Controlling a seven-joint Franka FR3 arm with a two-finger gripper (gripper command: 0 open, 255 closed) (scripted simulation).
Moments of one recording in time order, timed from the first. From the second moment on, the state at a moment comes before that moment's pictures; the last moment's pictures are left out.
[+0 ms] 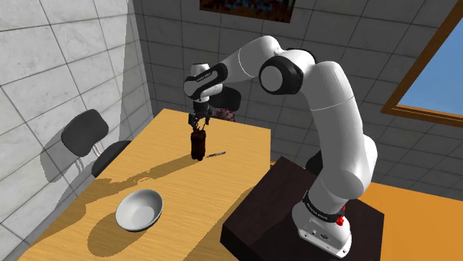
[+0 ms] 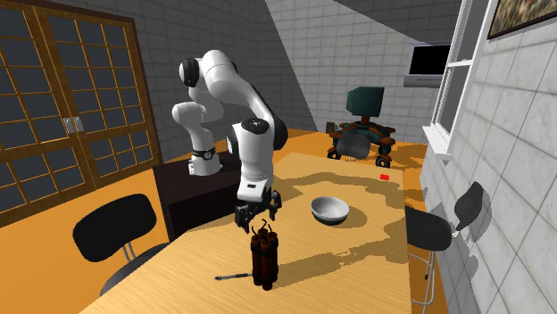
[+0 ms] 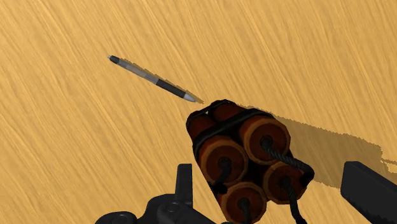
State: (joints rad) arm -0.03 0.70 -0.06 -1.56 0.12 2.13 -0.14
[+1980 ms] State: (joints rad) arm -0.03 0.62 -0.07 -1.54 0.11 2.04 -0.13
